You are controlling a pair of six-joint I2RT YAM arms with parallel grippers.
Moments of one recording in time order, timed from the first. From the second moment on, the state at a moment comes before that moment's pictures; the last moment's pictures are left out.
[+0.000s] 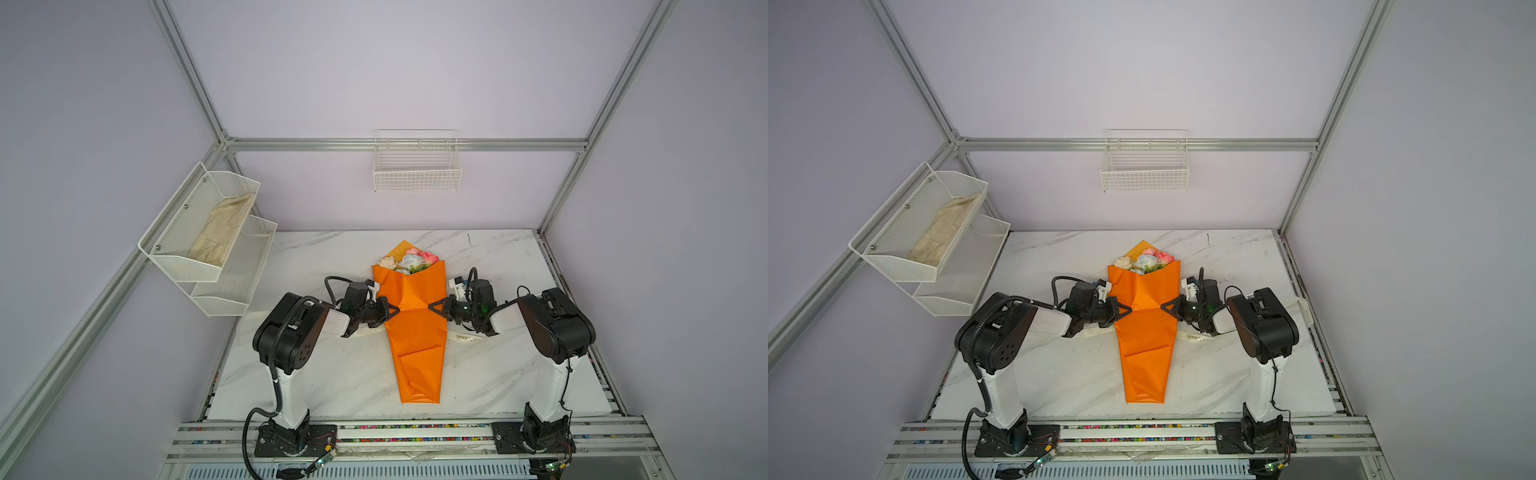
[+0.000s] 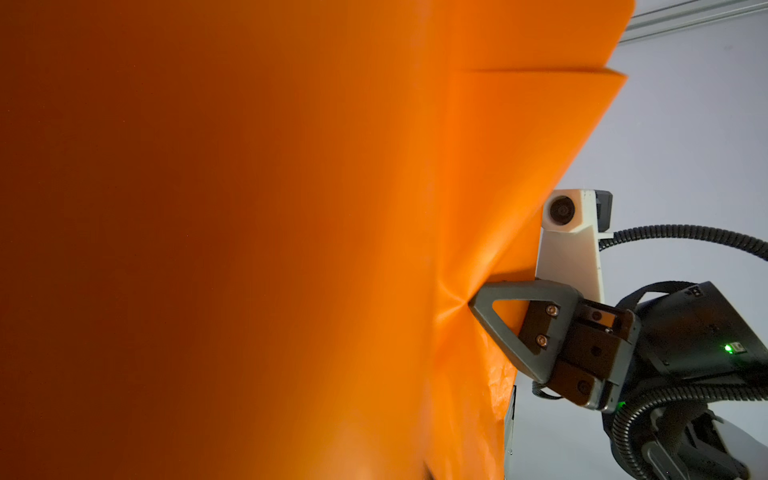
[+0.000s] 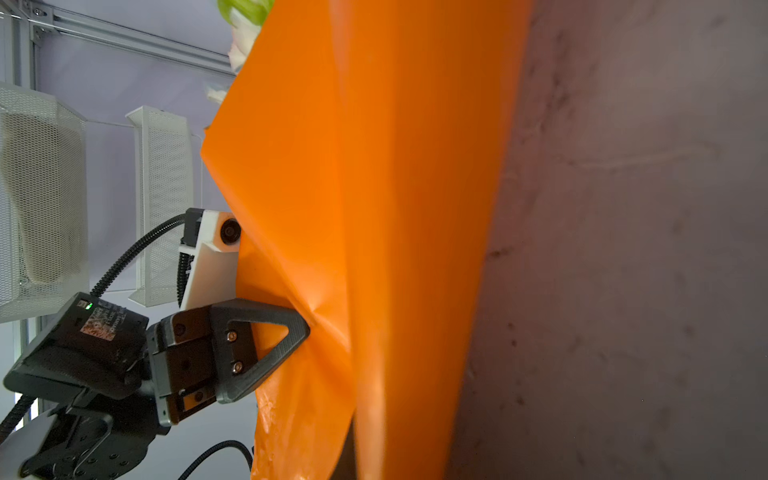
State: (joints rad) left arm -0.39 1.92 0.82 0.44 0.55 -0.92; right arm 0.30 1.95 0.74 0.61 -0.72 0.88
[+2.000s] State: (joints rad) left arm -0.37 1.95 0.92 0.38 0.53 -0.91; right arm 0.26 1.94 0.83 0.53 -0.64 0.89
